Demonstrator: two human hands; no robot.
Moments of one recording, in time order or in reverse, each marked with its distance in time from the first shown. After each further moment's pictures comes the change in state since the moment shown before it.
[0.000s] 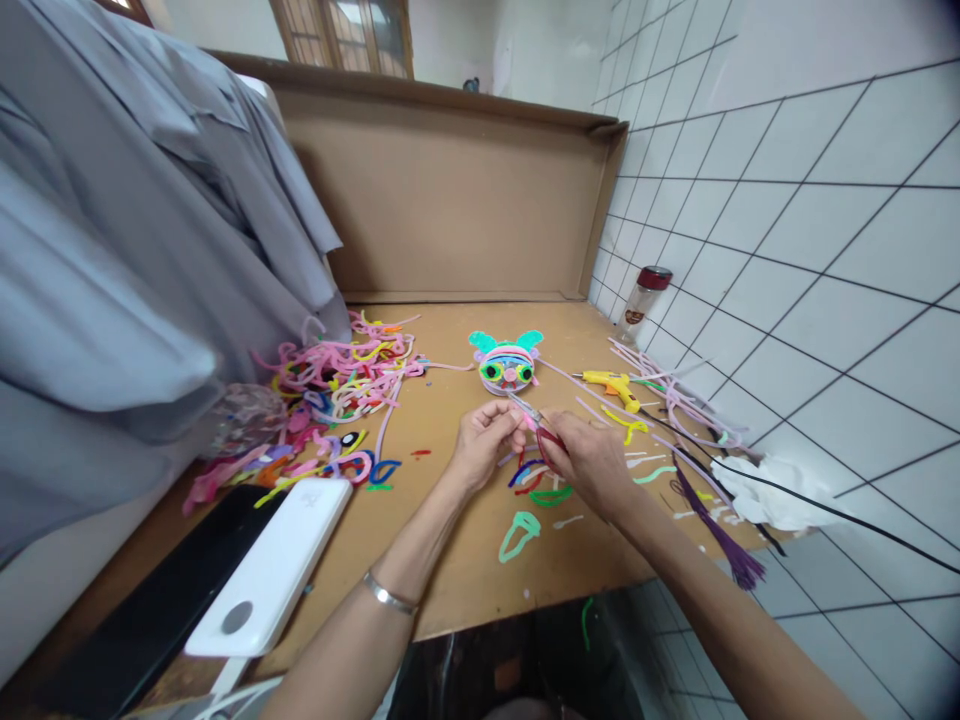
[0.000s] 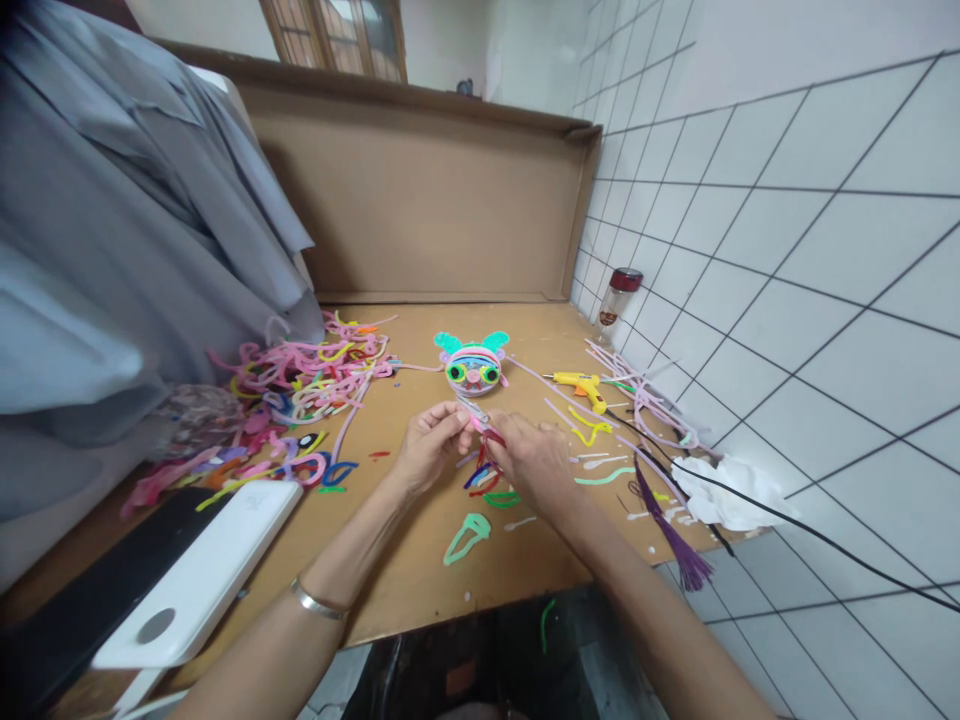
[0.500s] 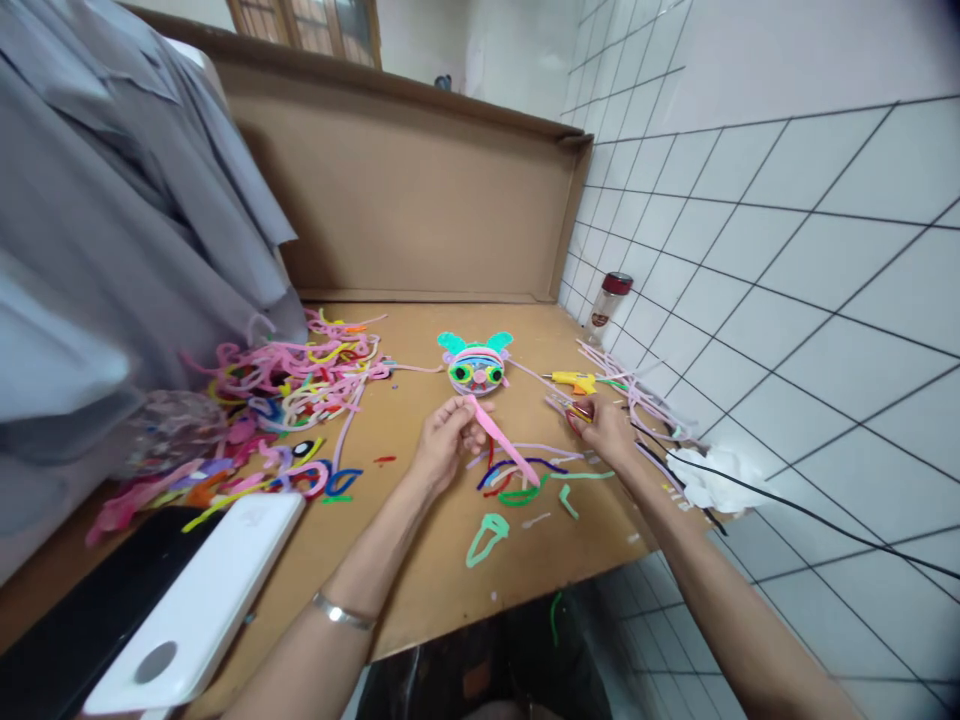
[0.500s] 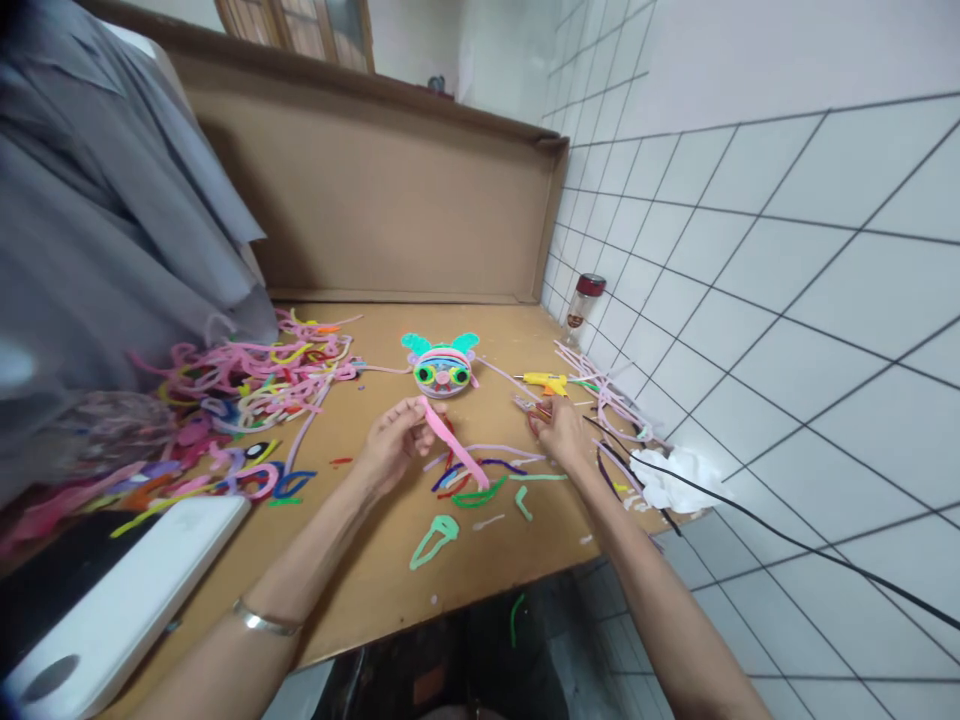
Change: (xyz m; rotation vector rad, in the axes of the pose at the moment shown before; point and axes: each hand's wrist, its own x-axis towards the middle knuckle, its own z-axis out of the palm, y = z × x) left_hand 0.008 -0.001 -0.006 -0.056 0.137 -0.096; right_hand -0.008 0.097 0.000 -0.031 -0.060 0.680
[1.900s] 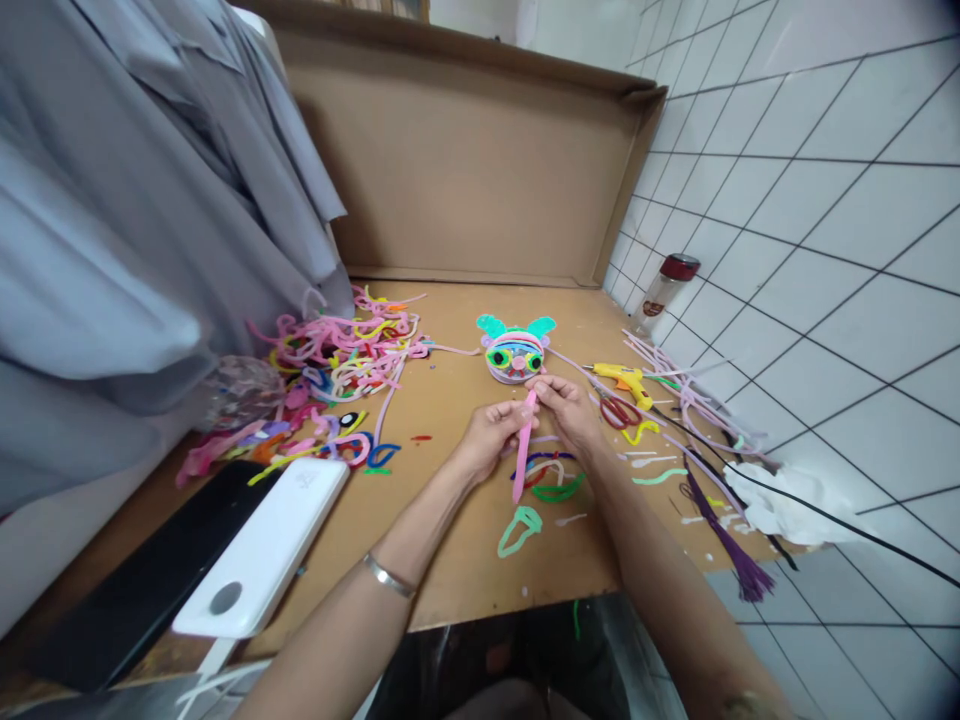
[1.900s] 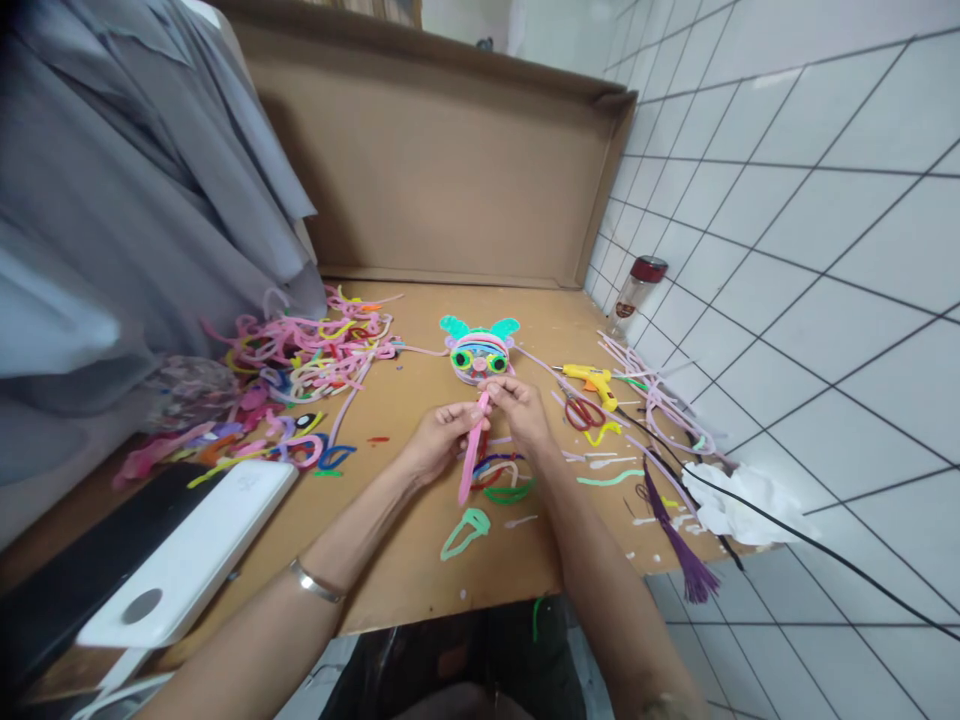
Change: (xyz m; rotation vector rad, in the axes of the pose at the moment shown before) left_hand 0.005 -0.020 -0.007 0.049 -0.060 -0.122; right_hand 0.005 -0.099 0.061 1.353 -0.333 -0.100
